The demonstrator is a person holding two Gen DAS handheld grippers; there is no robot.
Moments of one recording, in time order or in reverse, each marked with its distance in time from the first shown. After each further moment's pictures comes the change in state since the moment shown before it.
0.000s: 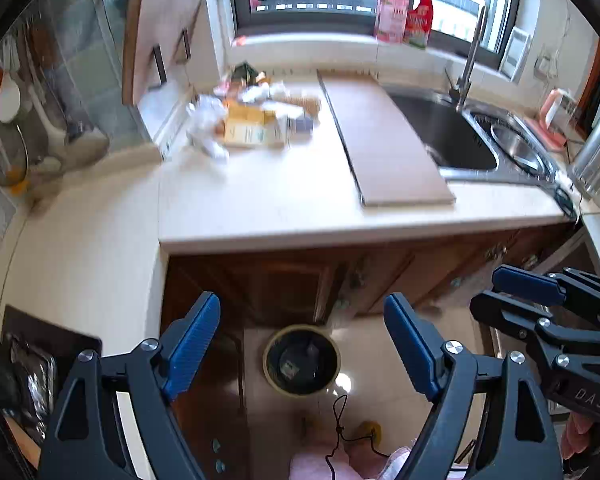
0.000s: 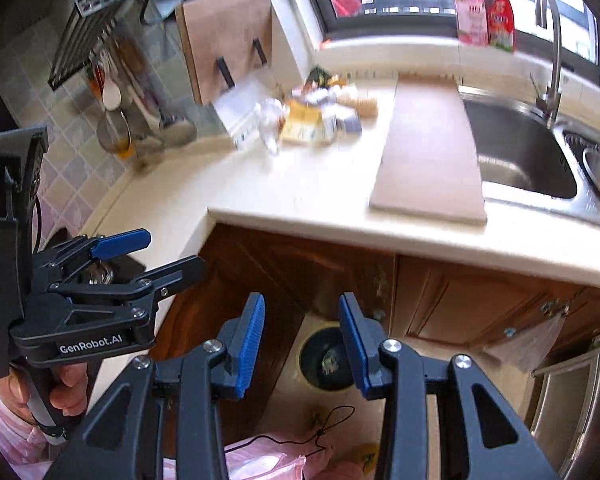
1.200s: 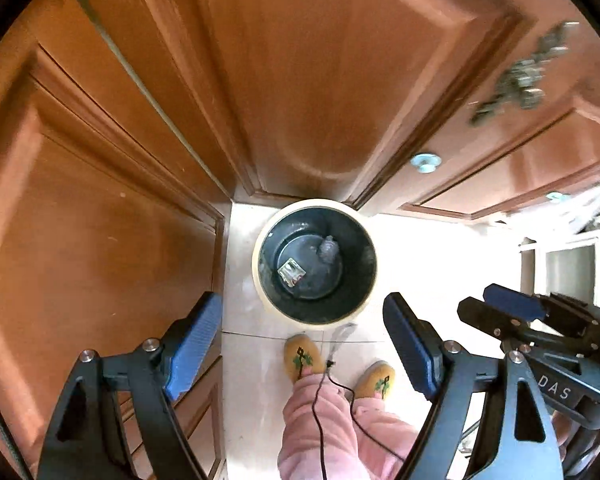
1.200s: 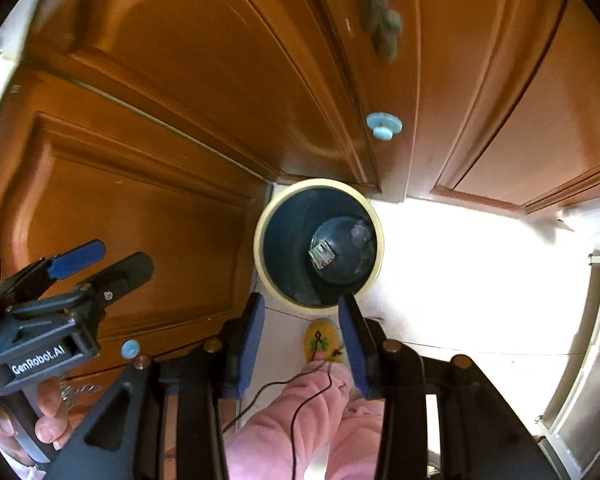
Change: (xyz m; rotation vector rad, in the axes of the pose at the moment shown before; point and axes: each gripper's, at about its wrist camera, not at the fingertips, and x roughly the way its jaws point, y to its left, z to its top) left arm 0.301 0.041 -0.187 -0.143 0.421 0.010; right arm 0.304 -0.079 -0.174 0.209 0.476 -0.013
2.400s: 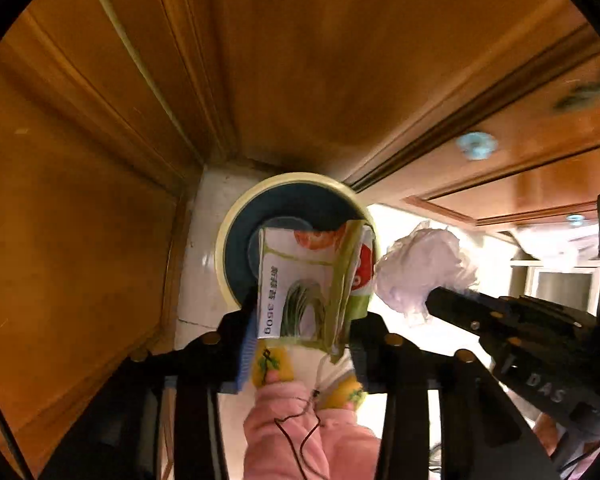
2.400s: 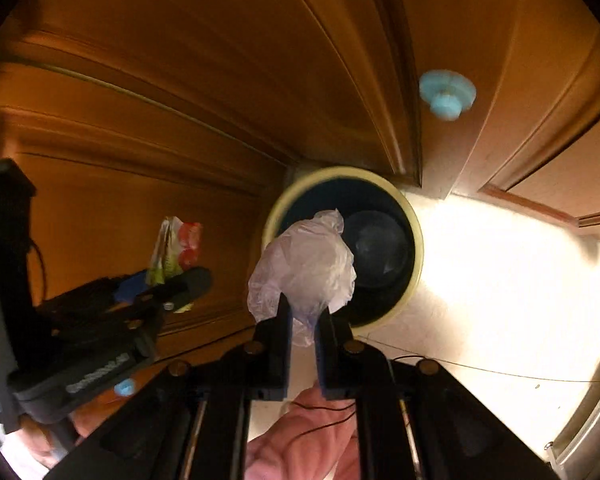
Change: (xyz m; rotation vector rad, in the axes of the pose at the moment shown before) left arm 0.143 0.018 -0.002 -0.136 0.064 -0.099; right arm 0.124 -0.020 0.031 -0.028 0.087 0.104
